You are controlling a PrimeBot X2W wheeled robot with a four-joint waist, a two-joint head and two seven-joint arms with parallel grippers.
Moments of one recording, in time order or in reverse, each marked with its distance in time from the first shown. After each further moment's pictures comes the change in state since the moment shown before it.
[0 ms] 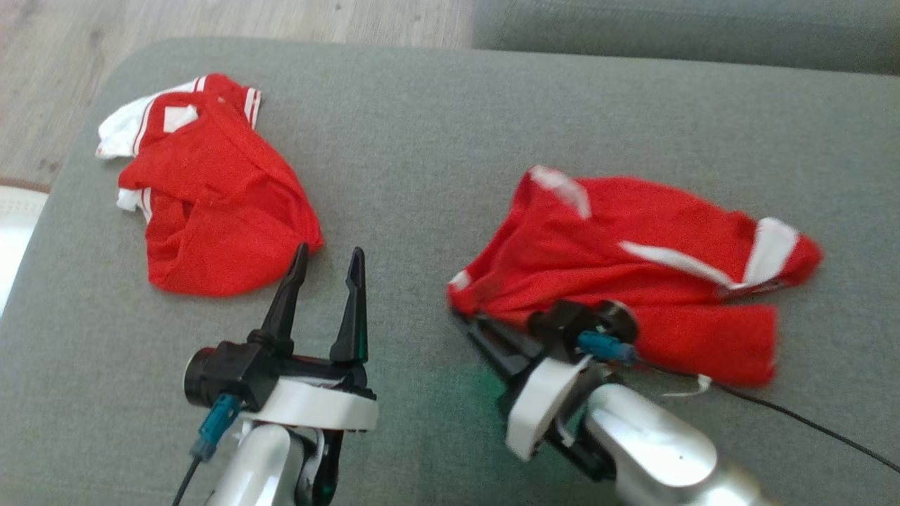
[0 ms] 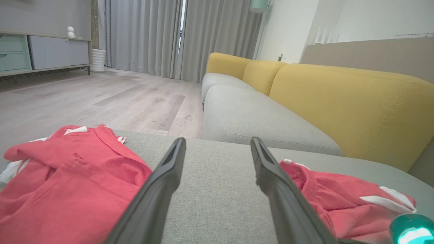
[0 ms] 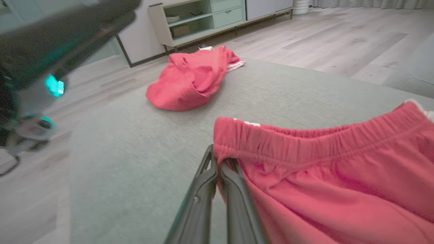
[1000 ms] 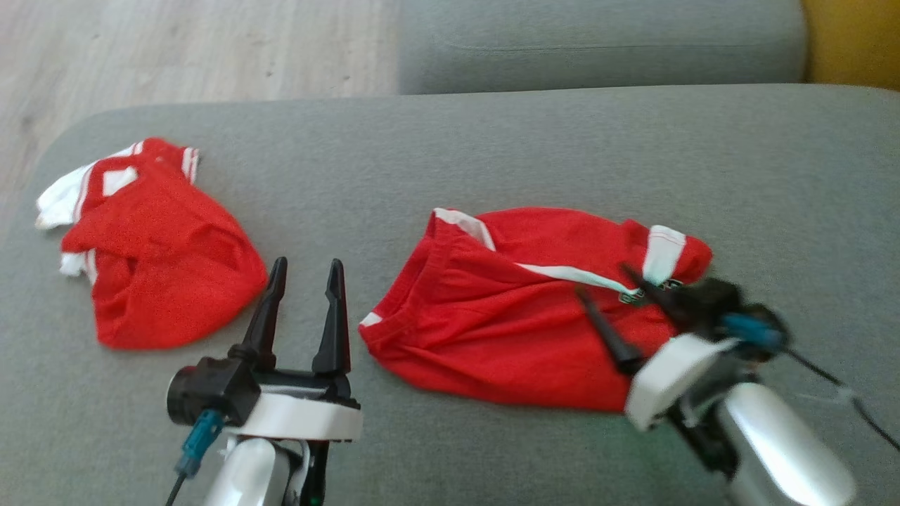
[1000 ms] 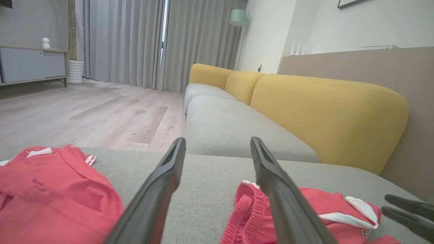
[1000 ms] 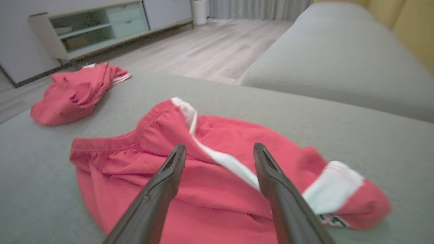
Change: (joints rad) left arm 0.045 0.000 0.043 -0.019 0.009 0.008 0.000; right arm 0.201 -0.128 -0.393 -0.225 -0.101 0.000 0.196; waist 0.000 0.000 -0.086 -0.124
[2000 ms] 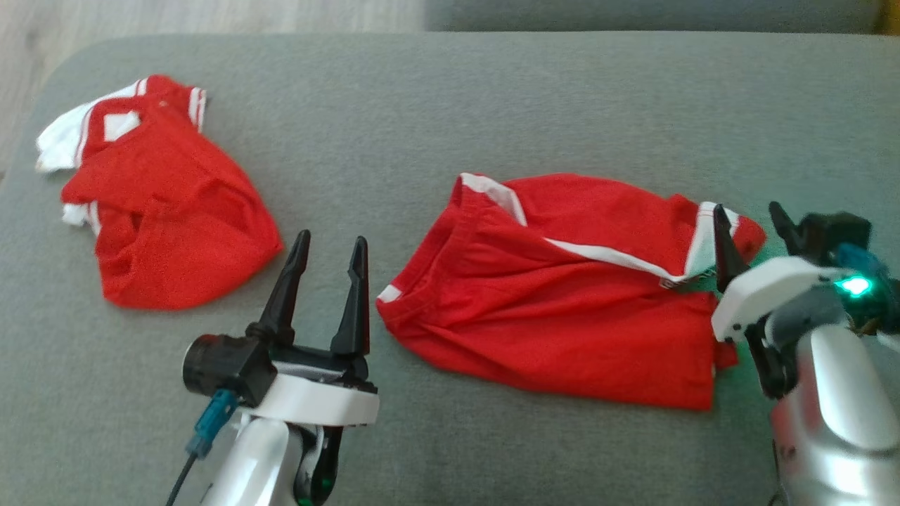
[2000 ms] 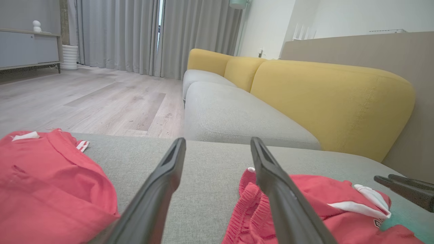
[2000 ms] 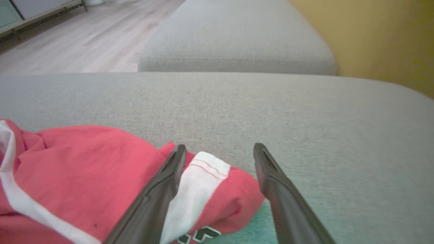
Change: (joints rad) left arm -0.053 0.000 -0.039 -0.016 0.004 -0.026 0.000; right arm -0.090 0.178 -0.625 0.116 -0.352 0.000 0.058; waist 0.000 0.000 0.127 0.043
